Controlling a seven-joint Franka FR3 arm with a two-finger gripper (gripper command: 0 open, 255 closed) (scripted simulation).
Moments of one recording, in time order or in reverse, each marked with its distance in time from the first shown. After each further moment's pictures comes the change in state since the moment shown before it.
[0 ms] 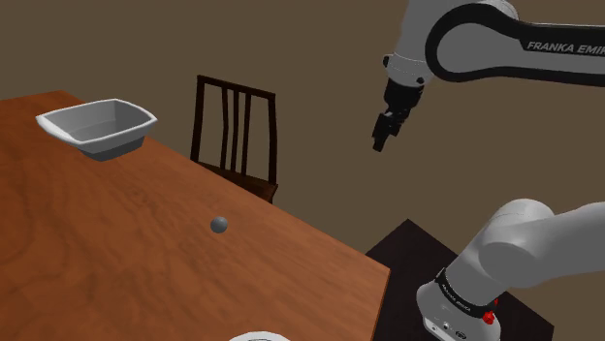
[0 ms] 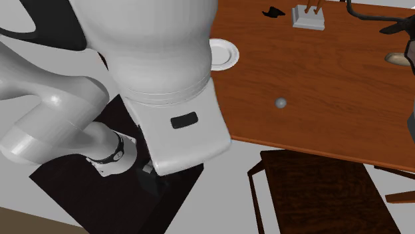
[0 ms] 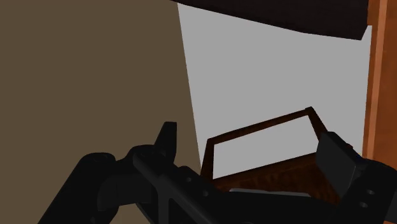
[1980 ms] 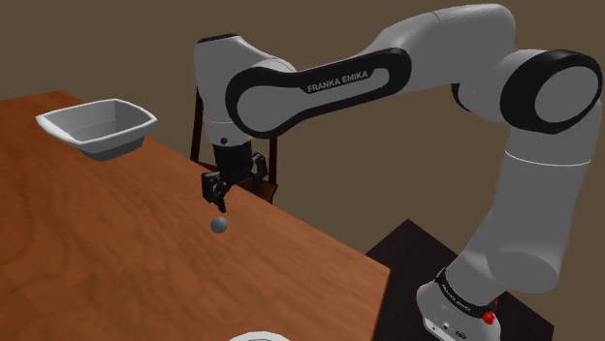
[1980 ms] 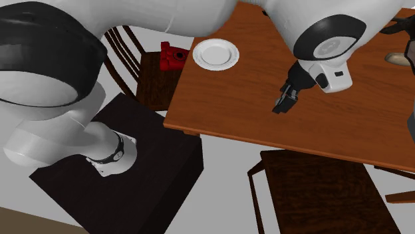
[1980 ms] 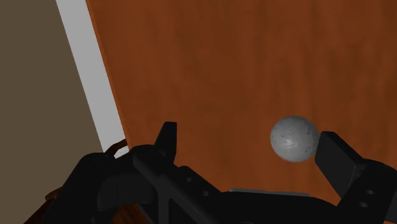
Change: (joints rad) arm 0.195 1.052 0.374 0.709 -0.102 0.157 0.730
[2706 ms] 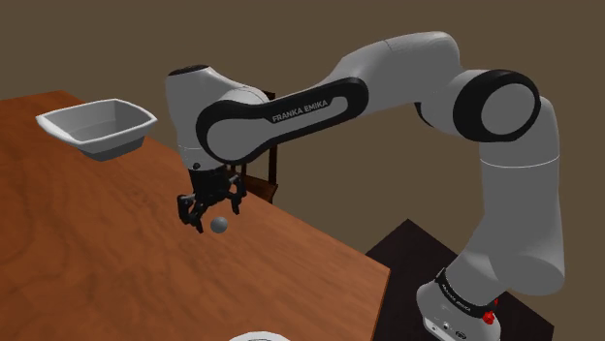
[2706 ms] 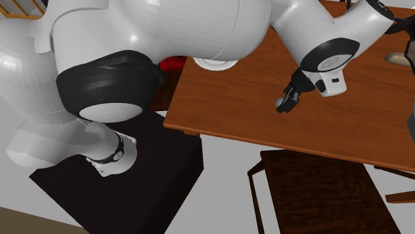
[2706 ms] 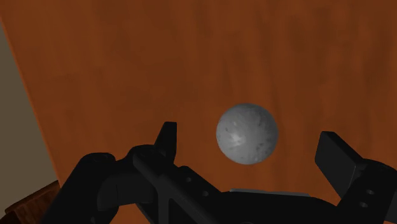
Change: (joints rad) arm 0.090 0.198 -0.020 0.145 -0.060 0.030 0.077
